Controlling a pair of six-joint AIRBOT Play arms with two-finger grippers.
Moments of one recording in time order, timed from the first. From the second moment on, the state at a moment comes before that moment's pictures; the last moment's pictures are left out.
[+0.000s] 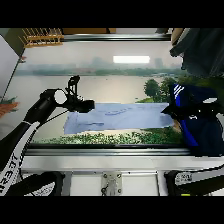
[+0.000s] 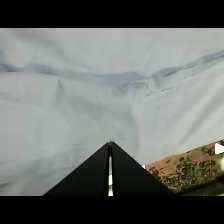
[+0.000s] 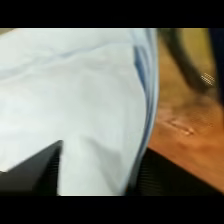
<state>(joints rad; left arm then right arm) -0.33 -1.30 1.06 1.23 -0.95 -1.71 -0.44 -1.68 1.04 -0.84 1.16 1.03</state>
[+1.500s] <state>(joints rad) -0.66 -2.06 1.80 1.07 -1.06 -1.67 0.08 -1.37 1.70 -1.25 1.62 1.49</state>
